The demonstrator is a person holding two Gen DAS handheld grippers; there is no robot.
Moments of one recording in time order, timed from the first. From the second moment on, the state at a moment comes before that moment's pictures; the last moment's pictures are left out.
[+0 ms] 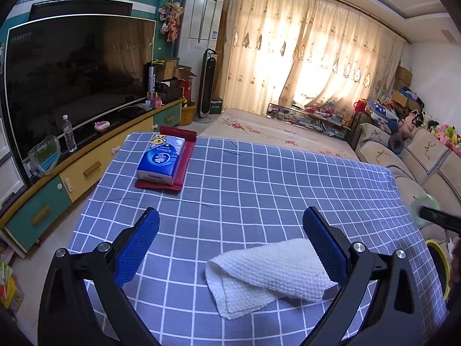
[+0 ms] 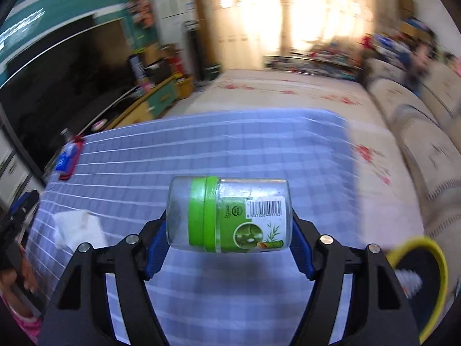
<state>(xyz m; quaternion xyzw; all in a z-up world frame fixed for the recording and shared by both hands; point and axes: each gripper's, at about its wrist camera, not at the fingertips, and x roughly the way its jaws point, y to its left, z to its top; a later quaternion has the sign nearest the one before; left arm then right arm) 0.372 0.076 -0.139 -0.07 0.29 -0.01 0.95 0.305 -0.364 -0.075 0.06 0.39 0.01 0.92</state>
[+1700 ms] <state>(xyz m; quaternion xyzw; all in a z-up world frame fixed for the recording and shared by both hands) 0.397 0.012 -0.190 -0.01 0.42 -0.10 0.90 0.197 -0.541 -0.138 0.16 0.41 -0.22 0.87</state>
